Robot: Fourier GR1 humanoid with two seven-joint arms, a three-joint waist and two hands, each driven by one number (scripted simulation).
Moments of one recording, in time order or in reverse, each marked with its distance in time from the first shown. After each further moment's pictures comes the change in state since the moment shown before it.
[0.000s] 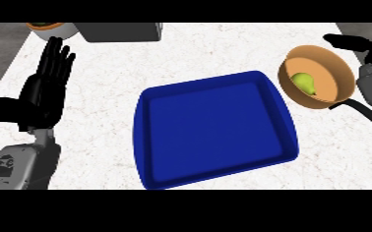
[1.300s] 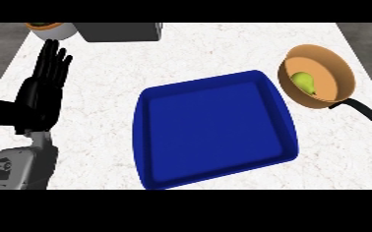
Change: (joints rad) left arm 0.017 -0.013 0.032 -0.003 -0.015 -0.028 -0.007; right arm 1.035 0.021 -0.565 -1.009 -0.272 -0.101 -0.280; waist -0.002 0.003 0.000
